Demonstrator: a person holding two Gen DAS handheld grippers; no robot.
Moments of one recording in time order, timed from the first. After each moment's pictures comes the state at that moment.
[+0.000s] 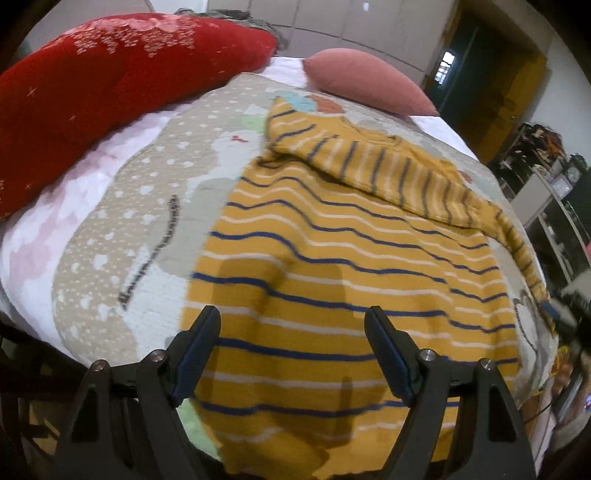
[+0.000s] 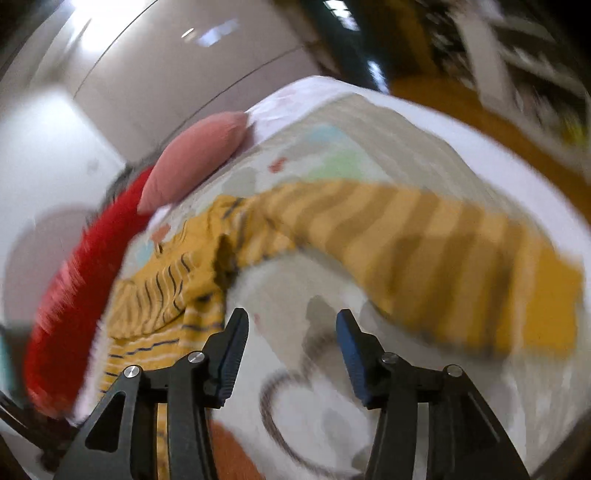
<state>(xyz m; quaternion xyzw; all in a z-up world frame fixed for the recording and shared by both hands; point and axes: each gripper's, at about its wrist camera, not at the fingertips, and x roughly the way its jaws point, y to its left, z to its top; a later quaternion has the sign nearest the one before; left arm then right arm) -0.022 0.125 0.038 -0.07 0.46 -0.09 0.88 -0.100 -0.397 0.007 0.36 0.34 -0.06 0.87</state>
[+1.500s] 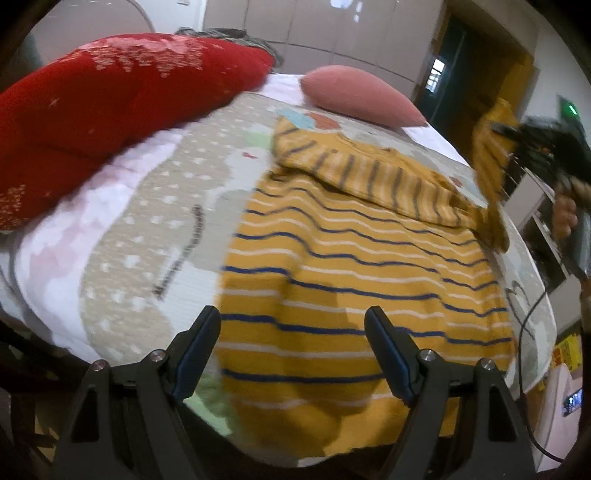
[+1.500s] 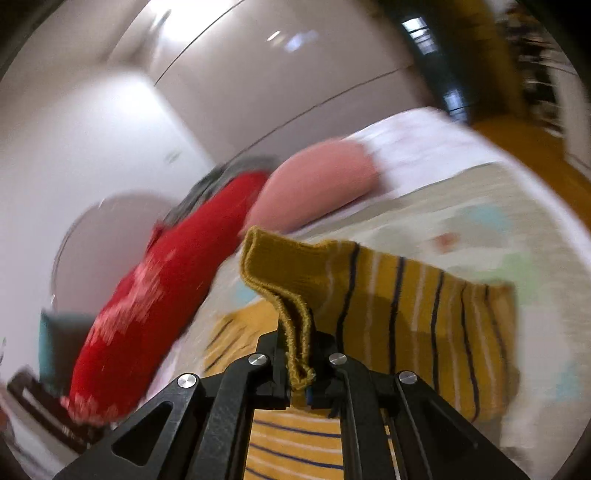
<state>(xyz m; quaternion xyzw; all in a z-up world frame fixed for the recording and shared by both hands) -0.051 0.157 0.052 -0.06 0.43 -0.08 0.90 0.083 -0.230 0.146 0.25 0.31 0.13 0.91</state>
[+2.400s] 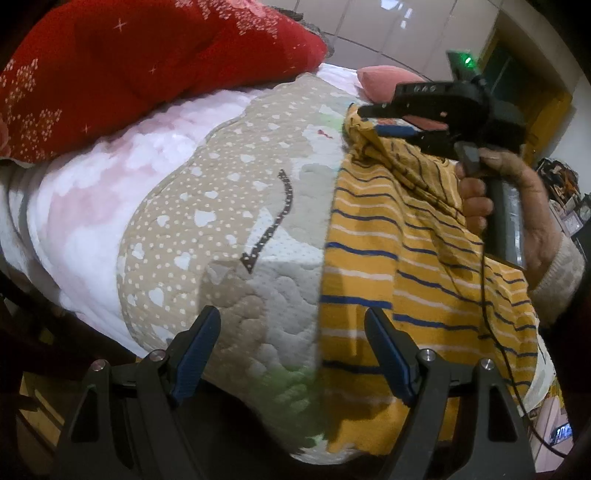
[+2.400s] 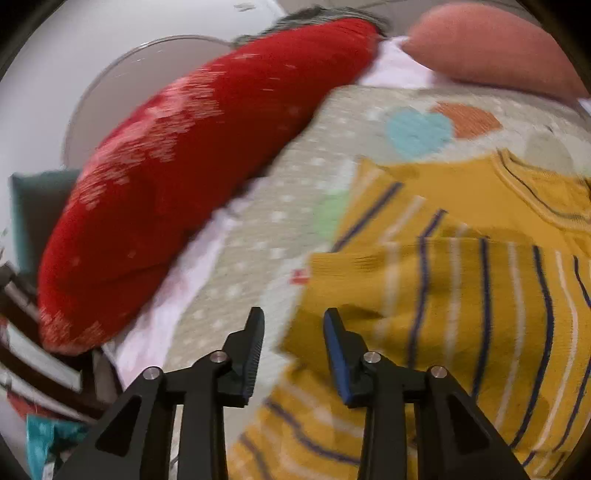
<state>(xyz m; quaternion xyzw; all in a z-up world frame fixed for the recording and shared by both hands) -0.047 0.223 0.017 -0.12 0.46 -0.04 0.88 0.202 0.032 0.029 0.14 0.46 0.30 0.82</state>
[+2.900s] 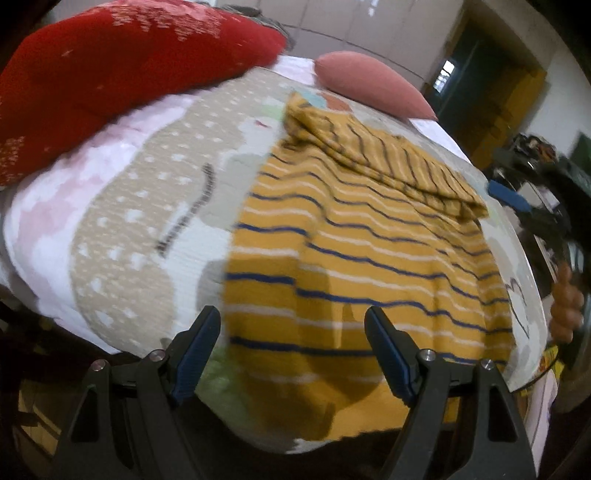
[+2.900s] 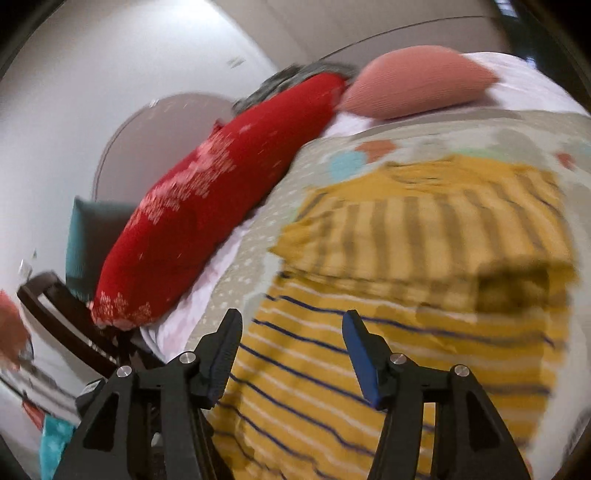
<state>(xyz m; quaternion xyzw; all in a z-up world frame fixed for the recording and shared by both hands) -0.057 0.164 0.029 -0.10 0.46 -0.10 0.87 0.023 -0.146 0.078 0.23 0.39 0.23 0.86</state>
